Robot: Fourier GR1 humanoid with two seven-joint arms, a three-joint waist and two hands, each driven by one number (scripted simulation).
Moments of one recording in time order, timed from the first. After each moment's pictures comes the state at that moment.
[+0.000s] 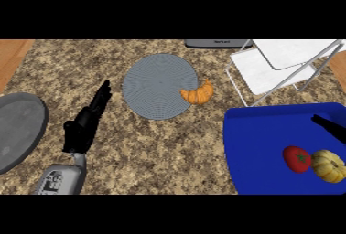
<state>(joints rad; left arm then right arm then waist) -0.17 0.12 -0.06 -1.45 -0.10 0.02 0.04 0.11 -0.56 -0.19 -1.79 0.49 0.61 0.01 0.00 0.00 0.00</state>
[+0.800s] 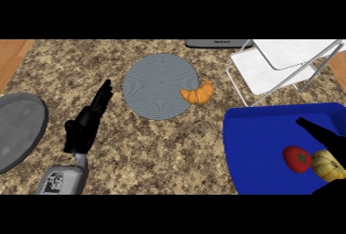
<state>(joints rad) -0.17 0.09 -0.05 -1.49 -0.13 0.00 0.07 0.08 -0.45 -0.15 -1.68 0.73 0.53 -0.08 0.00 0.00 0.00</state>
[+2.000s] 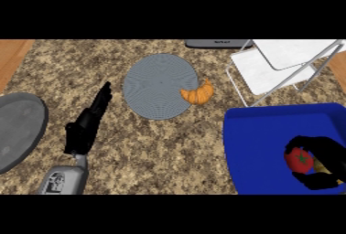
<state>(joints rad) -0.16 0.07 -0.02 -1.46 -0.15 -0.02 0.03 0.02 -0.43 -0.09 -1.45 0.93 0.43 -0.25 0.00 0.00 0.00</state>
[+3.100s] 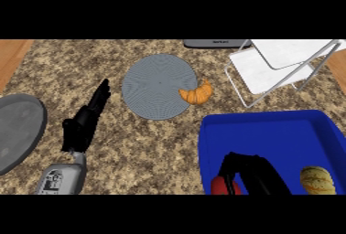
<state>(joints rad) -0.18 0.08 0.00 -1.46 -0.15 -0.03 0.05 0.22 -0.01 0.36 -2.02 0.92 0.33 0.20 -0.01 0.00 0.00</state>
